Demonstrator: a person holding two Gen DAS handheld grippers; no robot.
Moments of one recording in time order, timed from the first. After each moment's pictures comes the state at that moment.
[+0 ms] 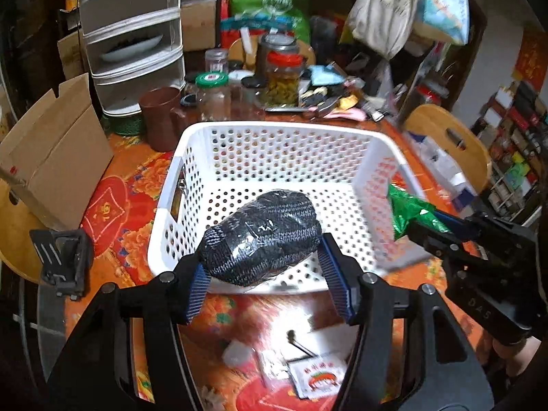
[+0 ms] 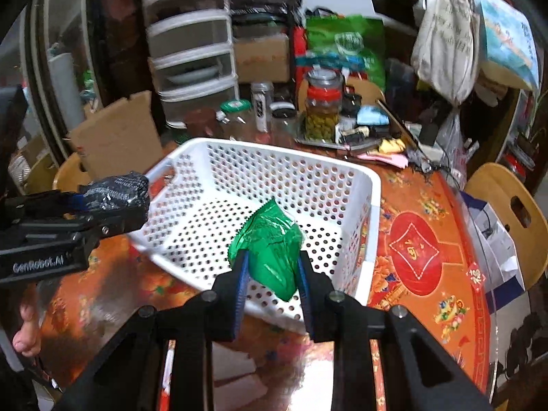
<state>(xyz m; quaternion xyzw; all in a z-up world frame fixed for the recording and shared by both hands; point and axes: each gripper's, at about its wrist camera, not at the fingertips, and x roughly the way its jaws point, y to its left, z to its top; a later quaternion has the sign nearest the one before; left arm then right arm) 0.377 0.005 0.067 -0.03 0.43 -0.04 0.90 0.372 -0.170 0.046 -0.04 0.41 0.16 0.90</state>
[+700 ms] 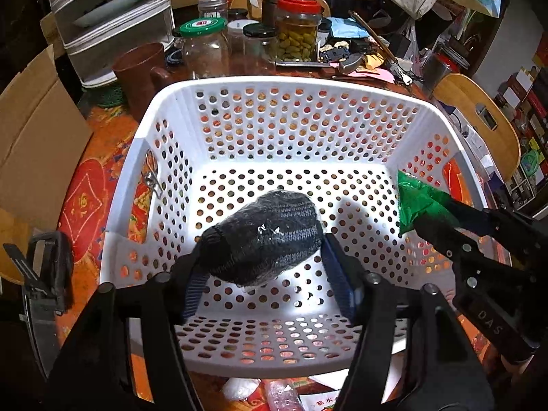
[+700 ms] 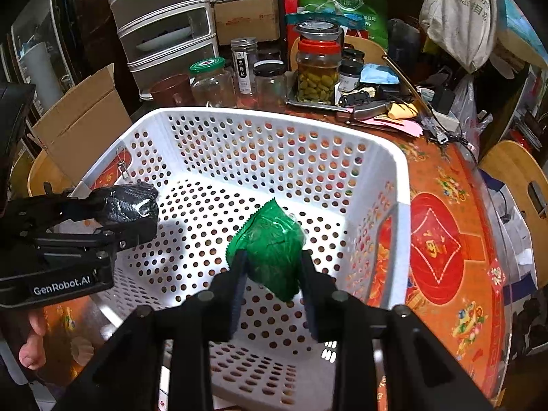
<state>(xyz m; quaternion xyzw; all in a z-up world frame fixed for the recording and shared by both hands) 0.449 -0.002 -0.003 -0.02 0.51 -0.03 0.86 0.432 -0.165 0.006 -0.05 0.46 0.14 0.87</state>
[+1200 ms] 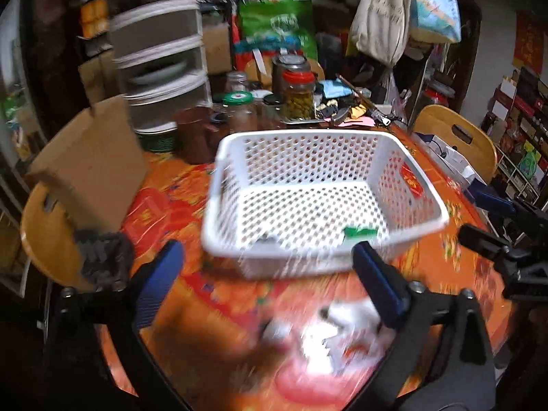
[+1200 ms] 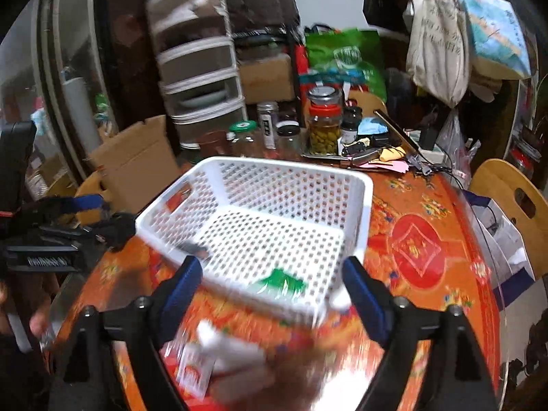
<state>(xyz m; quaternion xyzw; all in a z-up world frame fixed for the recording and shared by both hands) 0.285 0.036 0.071 0.01 0.38 -0.02 0.93 0.287 -0.207 0.057 -0.01 0.34 0.19 0.92</state>
